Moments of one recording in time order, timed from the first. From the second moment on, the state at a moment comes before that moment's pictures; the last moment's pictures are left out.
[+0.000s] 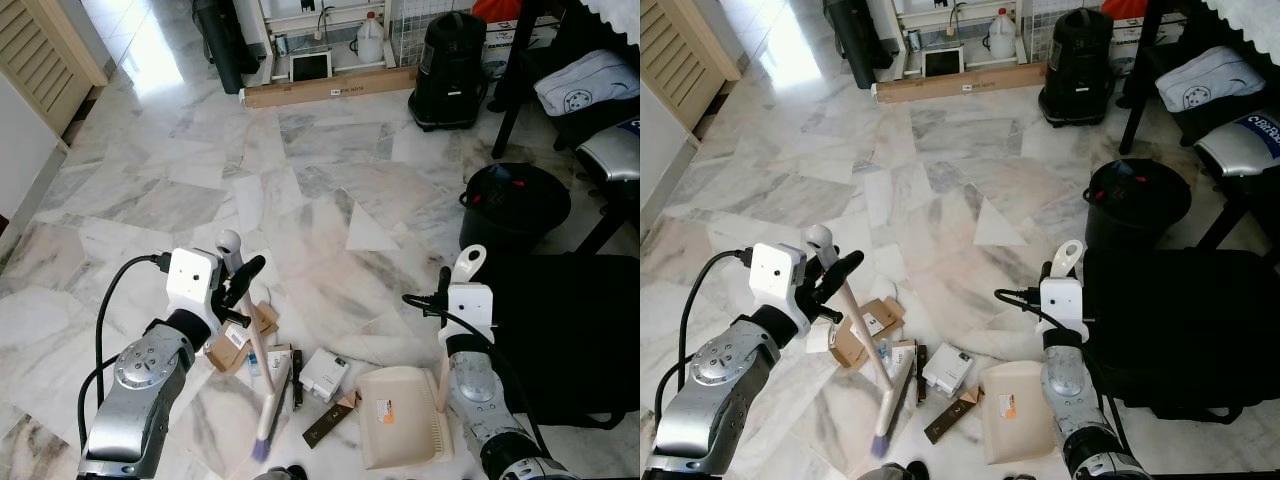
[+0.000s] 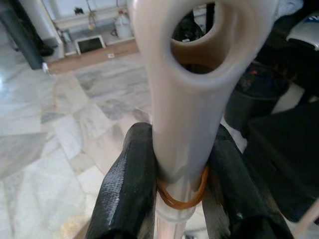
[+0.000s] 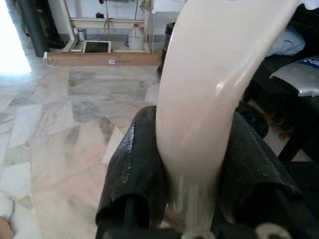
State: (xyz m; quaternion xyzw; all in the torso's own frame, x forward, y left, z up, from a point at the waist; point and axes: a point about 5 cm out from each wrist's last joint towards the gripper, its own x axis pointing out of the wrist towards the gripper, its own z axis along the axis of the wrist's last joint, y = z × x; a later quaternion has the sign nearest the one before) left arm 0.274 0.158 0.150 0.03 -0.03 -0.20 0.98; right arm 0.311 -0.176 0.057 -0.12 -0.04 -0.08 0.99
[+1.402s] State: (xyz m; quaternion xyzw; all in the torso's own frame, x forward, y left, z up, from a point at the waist) left arm 0.317 0.160 0.113 -0.14 0.01 -0.16 0.98; right arm 0.303 -0.178 0.056 -0.12 -0.05 -0.07 0.99
